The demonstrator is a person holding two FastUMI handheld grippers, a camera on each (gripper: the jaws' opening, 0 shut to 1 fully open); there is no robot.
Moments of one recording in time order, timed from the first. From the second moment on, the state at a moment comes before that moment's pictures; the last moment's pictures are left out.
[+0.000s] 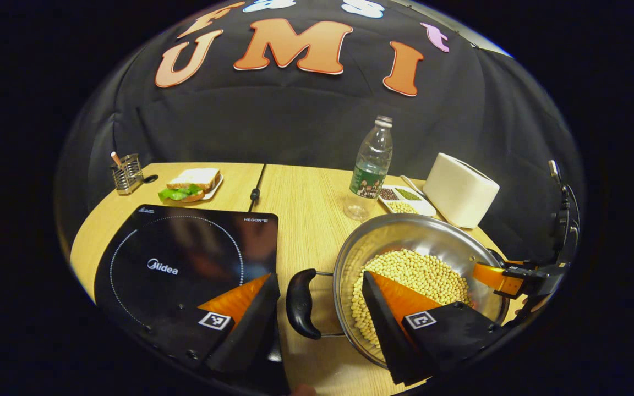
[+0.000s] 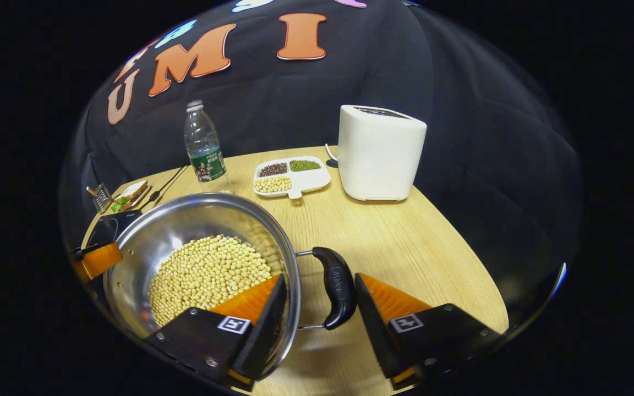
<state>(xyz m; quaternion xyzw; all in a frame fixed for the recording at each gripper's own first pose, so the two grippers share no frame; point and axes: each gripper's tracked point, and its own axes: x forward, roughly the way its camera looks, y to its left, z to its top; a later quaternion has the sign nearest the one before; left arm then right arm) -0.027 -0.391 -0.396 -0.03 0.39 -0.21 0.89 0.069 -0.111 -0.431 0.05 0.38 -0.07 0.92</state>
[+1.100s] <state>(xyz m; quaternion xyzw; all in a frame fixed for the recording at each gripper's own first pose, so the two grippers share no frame) -0.038 -0.422 -0.442 -0.03 0.48 -0.21 0.85 0.053 -0.132 -0.429 0.10 0.39 -0.10 0.91</state>
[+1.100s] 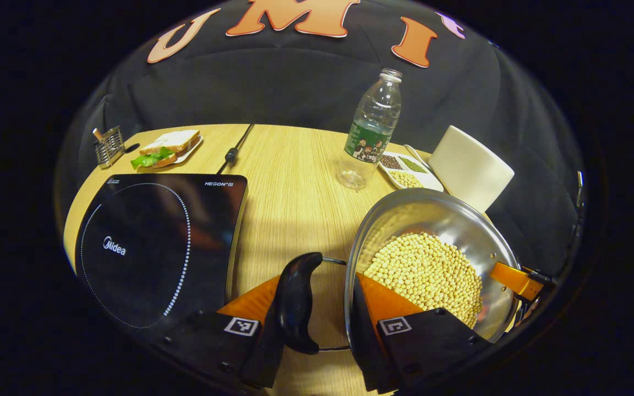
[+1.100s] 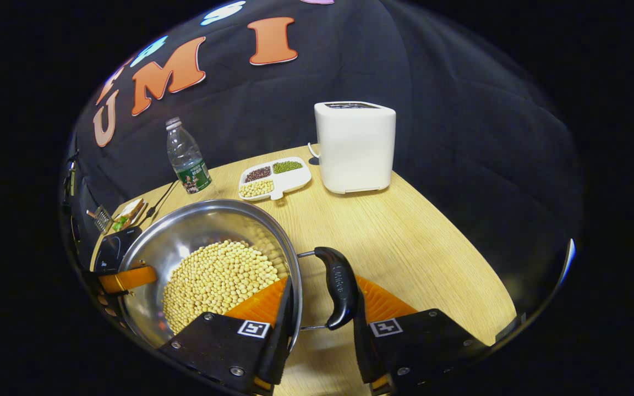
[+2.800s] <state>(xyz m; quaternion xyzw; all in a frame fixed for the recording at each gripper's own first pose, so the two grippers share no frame) 0.026 -0.157 -0.298 -0.08 0.40 -0.11 0.90 0.086 0.120 -0.282 0.11 0.32 0.02 0.94</state>
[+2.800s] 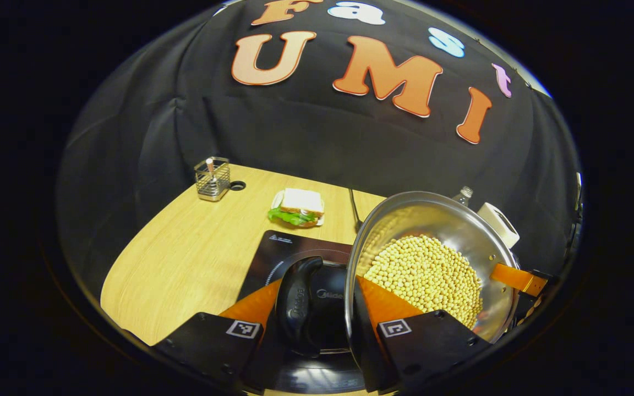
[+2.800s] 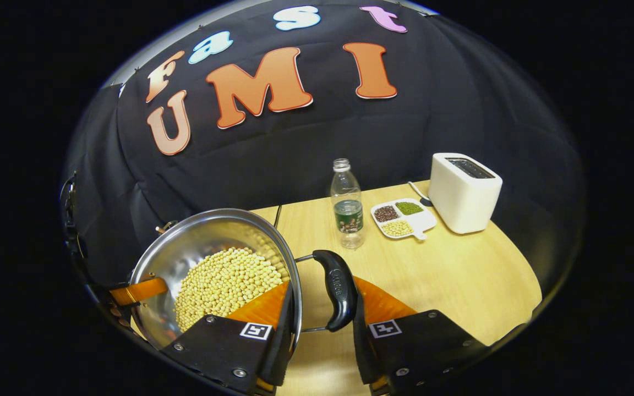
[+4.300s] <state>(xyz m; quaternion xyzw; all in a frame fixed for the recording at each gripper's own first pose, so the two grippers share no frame) 0.034 -0.089 -0.377 -0.09 0.47 -0.08 0.87 0.095 0.192 -0.360 0.09 0.38 0.03 0.92</state>
